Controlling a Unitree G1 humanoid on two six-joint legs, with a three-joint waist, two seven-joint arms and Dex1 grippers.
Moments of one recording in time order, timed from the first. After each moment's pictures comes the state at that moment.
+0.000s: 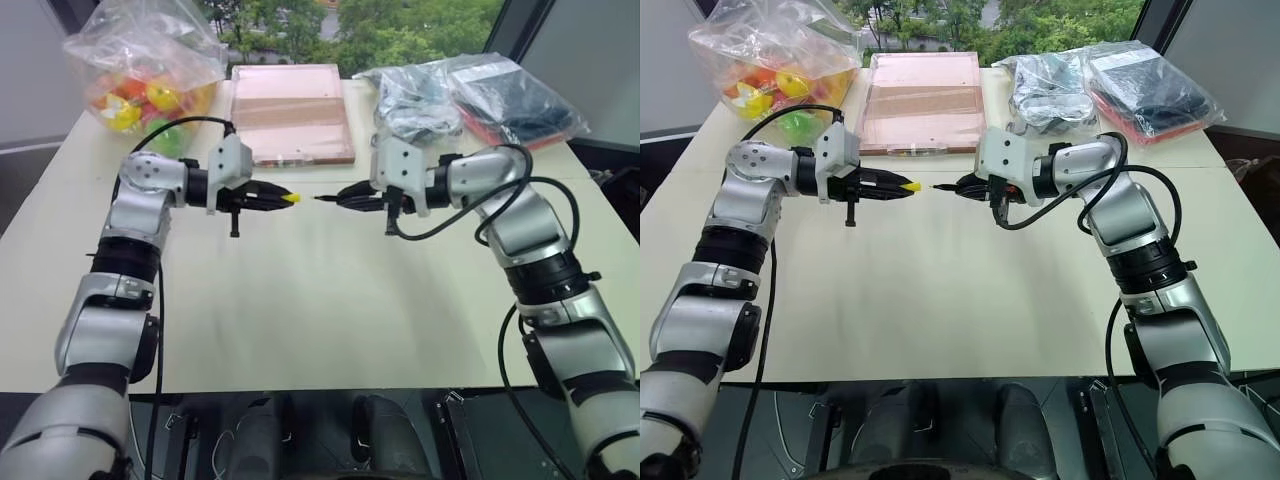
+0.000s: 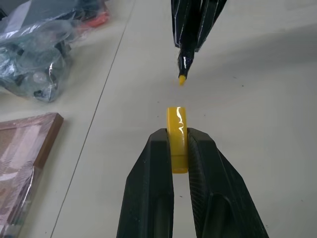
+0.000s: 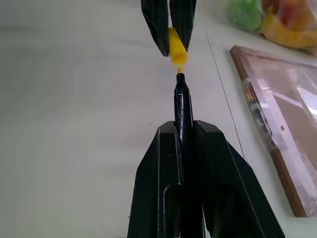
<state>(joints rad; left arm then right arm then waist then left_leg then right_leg) -0.98 0.56 -0.11 0.67 -0.18 -0.12 -1.42 -0.91 -0.60 0.27 0.12 0.10 0.28 1.14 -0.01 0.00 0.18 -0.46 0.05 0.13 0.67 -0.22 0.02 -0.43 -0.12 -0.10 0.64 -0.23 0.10</state>
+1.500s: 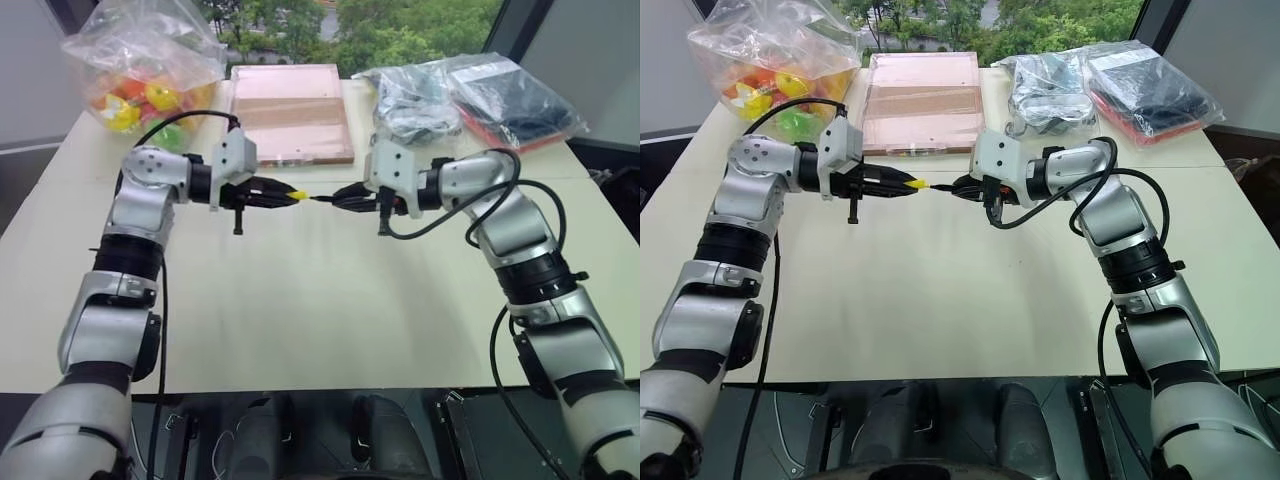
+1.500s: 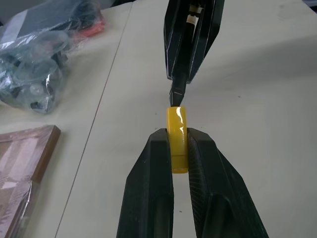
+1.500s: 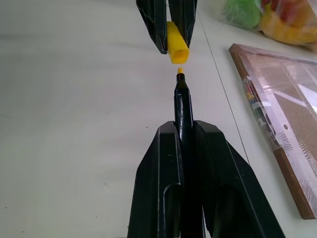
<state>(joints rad) -0.98 0.55 -0.11 0.63 -0.17 -0.07 -1.43 -0.91 -0.56 0.27 0.16 0.08 0.27 1.12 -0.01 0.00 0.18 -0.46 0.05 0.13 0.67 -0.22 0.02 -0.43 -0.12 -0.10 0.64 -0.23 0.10</state>
